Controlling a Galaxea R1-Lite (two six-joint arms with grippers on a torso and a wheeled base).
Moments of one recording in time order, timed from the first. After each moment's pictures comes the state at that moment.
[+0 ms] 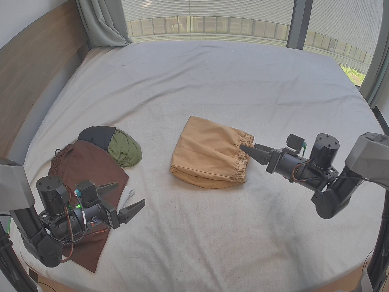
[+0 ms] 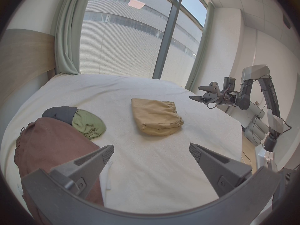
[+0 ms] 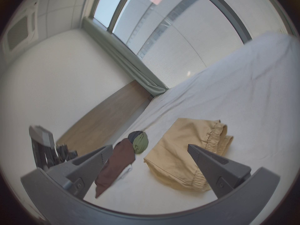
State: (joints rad) left arm -0.22 1.97 -0.18 -1.55 -0.40 0.04; right arm 0.31 2.18 -0.76 -1.46 0.53 0.48
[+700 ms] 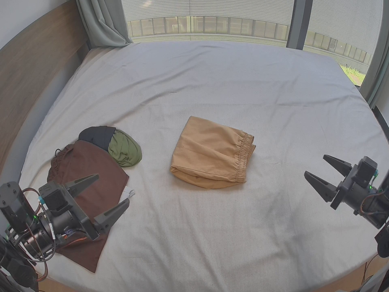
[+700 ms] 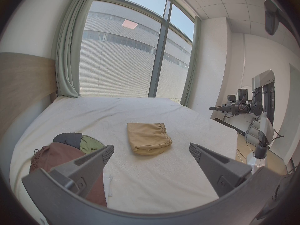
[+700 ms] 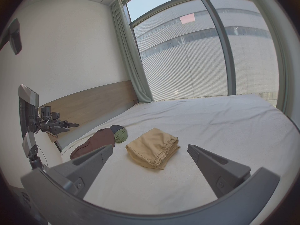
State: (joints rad) left arm -0.31 1.56 -0.02 -1.49 -0.32 0.03; right arm 0.20 1.54 -0.10 -1.45 0.37 0.06
